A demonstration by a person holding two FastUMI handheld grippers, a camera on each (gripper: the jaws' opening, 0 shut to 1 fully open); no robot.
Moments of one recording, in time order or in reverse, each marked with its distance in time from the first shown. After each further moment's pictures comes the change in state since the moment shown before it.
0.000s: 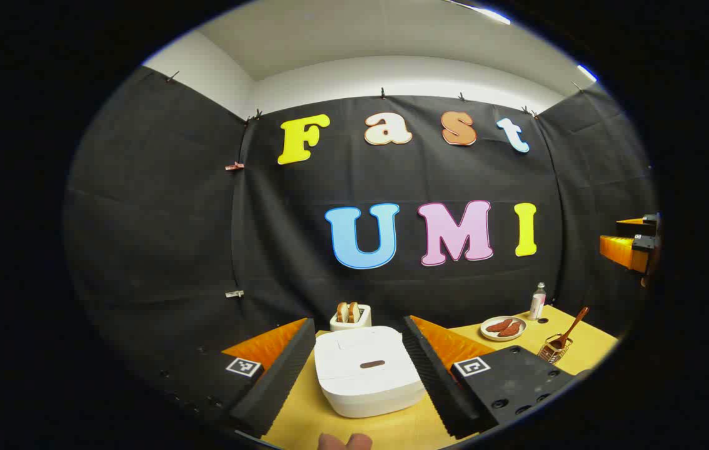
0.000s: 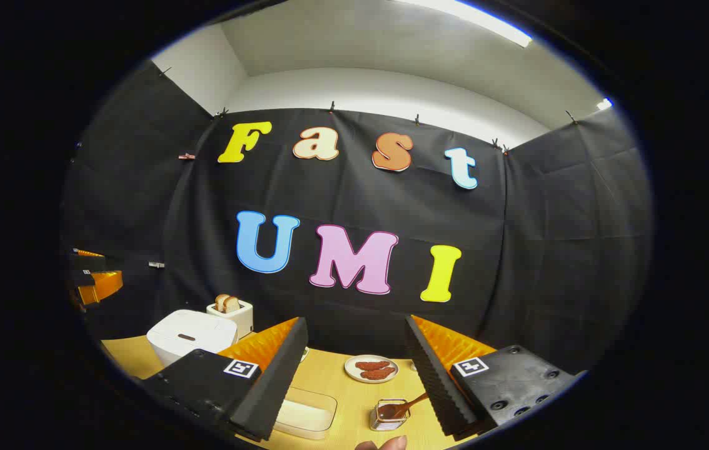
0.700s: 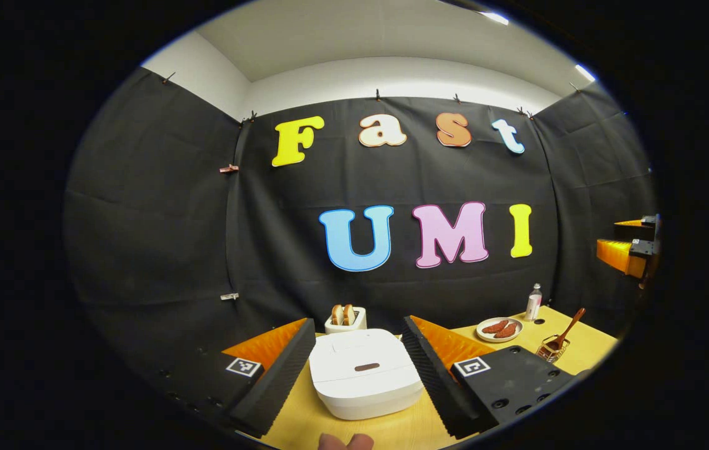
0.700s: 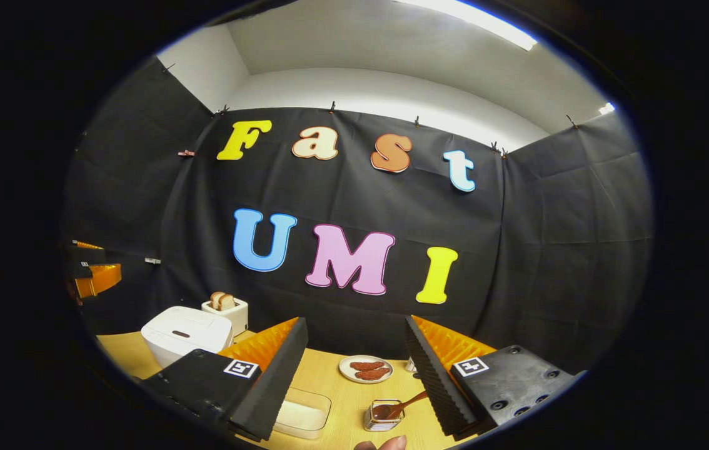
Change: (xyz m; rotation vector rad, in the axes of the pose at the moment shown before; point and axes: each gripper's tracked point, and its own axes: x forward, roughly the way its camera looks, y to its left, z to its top) left arm 0.006 -0.004 0.003 -0.001 -0.003 -0.019; right arm -0.002 -0.001 0.000 -0.021 -0.007 -0.013
